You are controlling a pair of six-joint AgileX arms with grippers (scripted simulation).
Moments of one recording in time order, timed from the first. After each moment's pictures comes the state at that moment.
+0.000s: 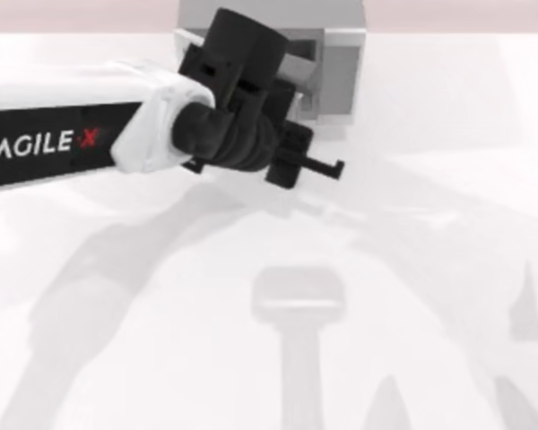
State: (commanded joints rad) left arm -0.61 1.91 1.30 -0.24 -0.03 -0.07; right arm 0.00 0.00 0.00 0.00 0.00 0.00
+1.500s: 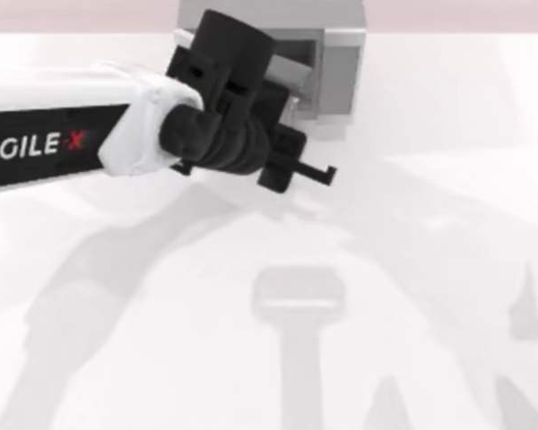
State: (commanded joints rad) left arm -0.59 1.89 1.26 -0.23 0.01 -0.03; right arm 0.00 0.00 0.00 0.00 0.00 0.00
